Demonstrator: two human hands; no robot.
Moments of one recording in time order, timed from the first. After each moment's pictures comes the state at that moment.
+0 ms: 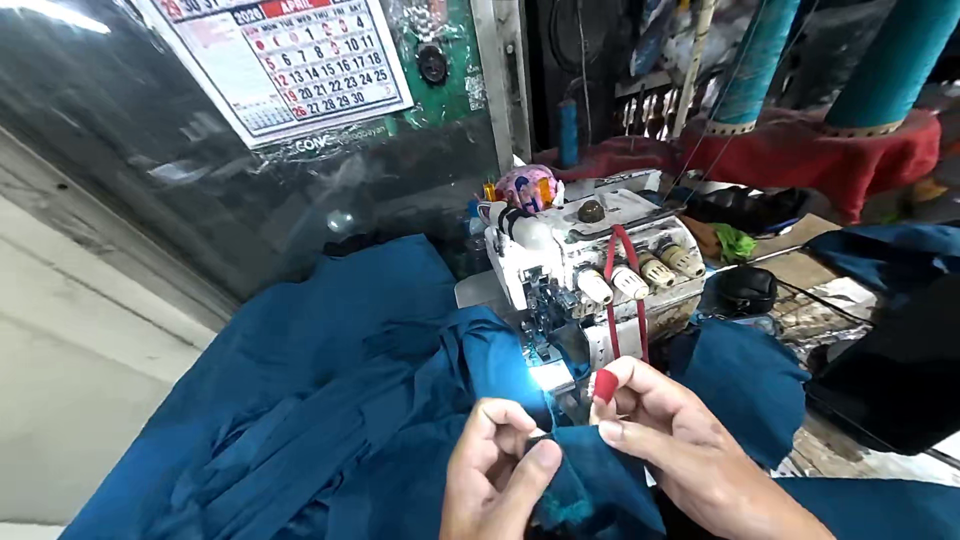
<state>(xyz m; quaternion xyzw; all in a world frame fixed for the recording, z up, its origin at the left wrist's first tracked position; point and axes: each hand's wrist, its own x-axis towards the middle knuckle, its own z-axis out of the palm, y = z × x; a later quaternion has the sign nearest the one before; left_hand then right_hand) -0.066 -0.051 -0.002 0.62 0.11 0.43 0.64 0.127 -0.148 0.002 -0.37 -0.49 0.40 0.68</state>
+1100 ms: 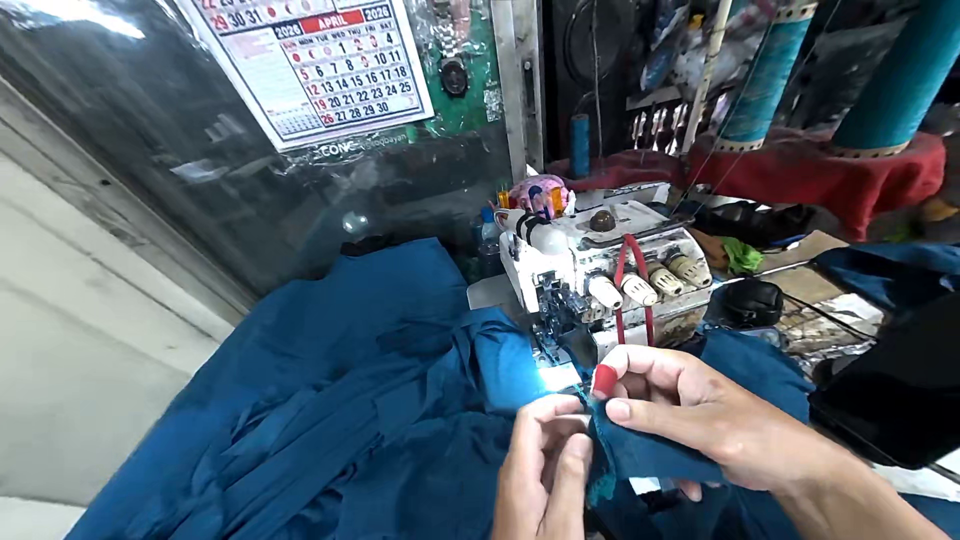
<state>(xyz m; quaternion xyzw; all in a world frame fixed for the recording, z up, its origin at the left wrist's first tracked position) -0.050 -0.076 0.010 0.71 0.18 0.40 0.56 0.159 -0.145 0.053 -0.44 -0.51 0.52 0.52</state>
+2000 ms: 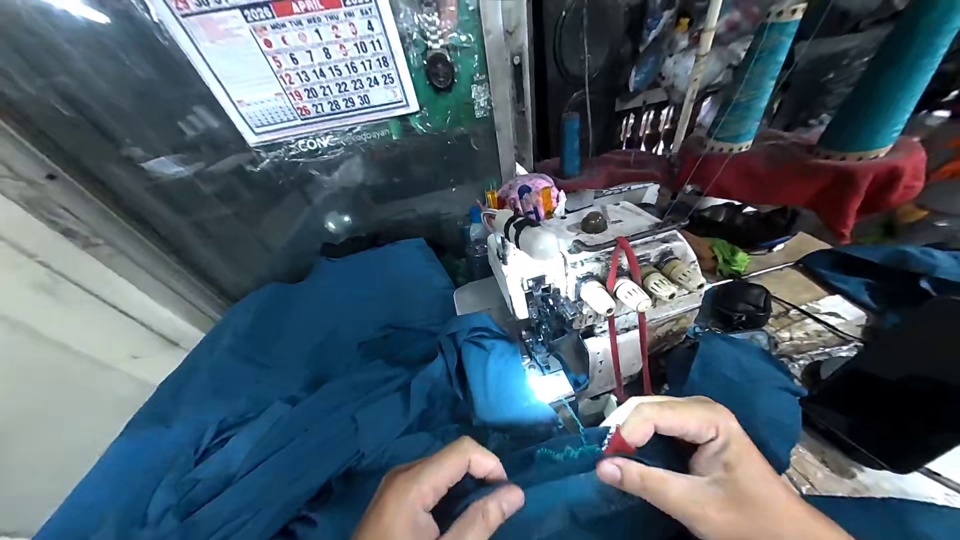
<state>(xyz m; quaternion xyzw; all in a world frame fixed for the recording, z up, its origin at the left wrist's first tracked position) -0.124 -0.024 0.050 0.85 0.18 0.23 0.43 0.147 -0.156 0.000 -0.45 -0.63 0.20 0.60</state>
